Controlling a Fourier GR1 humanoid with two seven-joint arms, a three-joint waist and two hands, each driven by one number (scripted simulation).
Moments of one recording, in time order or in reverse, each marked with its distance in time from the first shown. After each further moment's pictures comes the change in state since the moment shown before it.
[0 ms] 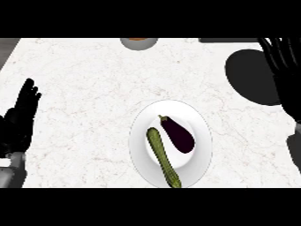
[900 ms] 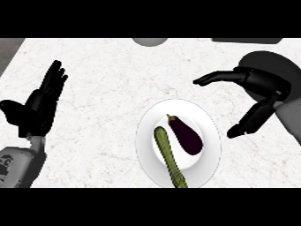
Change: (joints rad) left arm -0.144 -0.056 -0.064 0.009 0.015 -0.093 -0.030; right arm -0.282 -0.173 0.330 0.454 0.360 0.645 -0.394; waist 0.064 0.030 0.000
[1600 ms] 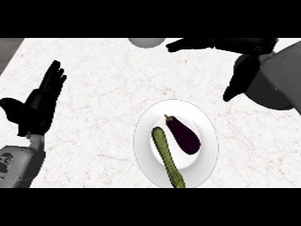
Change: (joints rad) left arm -0.007 -0.006 0.024 0.034 -0.007 -0.023 -0.006; right arm -0.418 -0.007 0.155 0.175 0.291 0.029 -0.027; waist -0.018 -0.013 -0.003
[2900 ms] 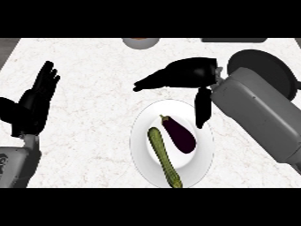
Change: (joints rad) left arm 0.010 -0.021 0.075 0.012 -0.034 -0.041 0.005; right arm 0.058 0.201 0.091 -0.065 0.145 0.061 0.150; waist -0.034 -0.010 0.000
